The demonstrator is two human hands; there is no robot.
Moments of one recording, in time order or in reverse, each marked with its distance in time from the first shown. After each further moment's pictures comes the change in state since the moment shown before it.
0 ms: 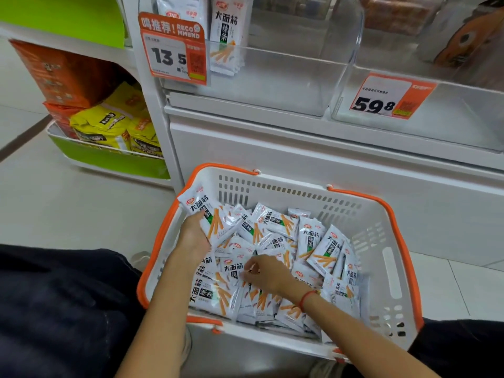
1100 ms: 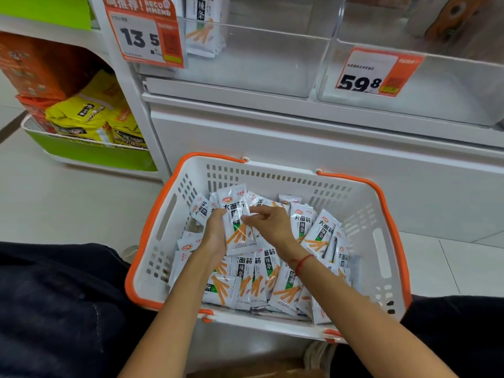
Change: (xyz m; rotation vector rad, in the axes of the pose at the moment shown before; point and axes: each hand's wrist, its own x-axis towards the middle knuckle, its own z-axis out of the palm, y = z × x) left_hand 0.008 -0.051 0.028 0.293 0.001 -0.120; right_hand 0.003 -0.015 -0.046 0.729 0.467 0.001
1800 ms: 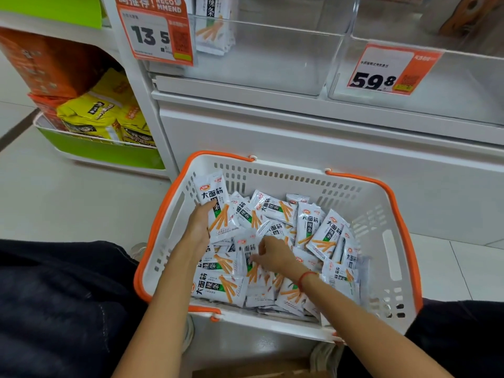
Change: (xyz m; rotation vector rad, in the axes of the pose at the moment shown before) left_hand -0.002 0.026 -0.037 -0.031 0.024 0.149; right_hand -0.002 0.050 0.017 -0.638 -0.352 0.141
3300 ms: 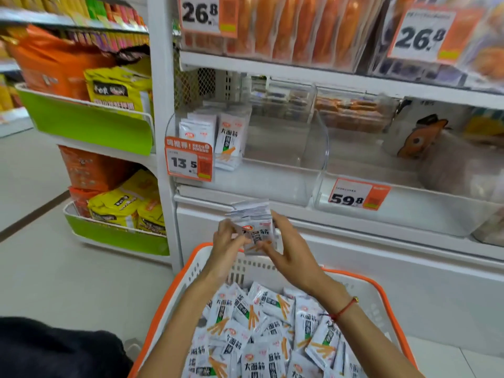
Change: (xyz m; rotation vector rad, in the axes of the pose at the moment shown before) left_hand -0.067 0.113 0.073 0.361 -0.253 0.610; right_hand -0.054 -0.092 -0.162 0.128 0.585 -0.957
